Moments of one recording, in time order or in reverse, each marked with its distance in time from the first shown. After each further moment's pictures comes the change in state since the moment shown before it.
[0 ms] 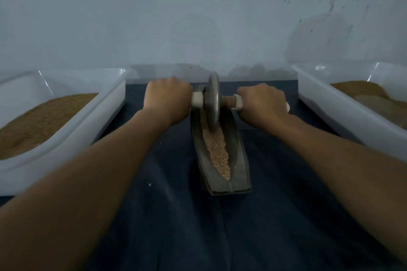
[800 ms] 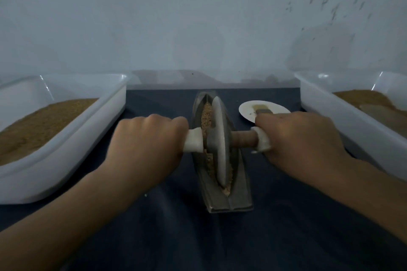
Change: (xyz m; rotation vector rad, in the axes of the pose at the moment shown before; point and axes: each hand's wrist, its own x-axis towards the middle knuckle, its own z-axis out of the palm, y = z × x) left_hand -0.089 -0.015 0.006 -0.078 0.364 0.169; right_hand -0.083 0.027 -0.017 -0.086 0.408 -0.279
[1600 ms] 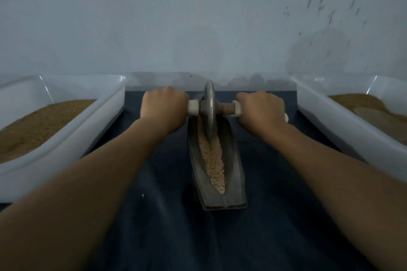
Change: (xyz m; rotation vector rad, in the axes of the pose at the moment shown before) left_hand 0.081 0.002 0.025 0.094 -0.337 -0.232; right_hand 0.075 -0.005 0.046 0.024 -0.379 0.268
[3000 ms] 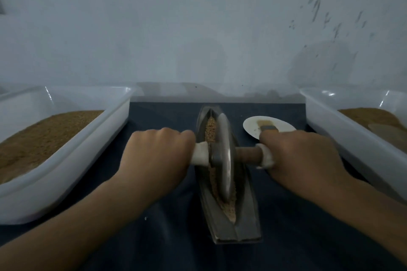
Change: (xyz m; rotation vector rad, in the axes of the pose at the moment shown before) left_hand -0.061 -0.020 0.013 -0.112 0.240 0.209; right_hand -0.066 0.030 0.000 0.016 0.287 -0.210
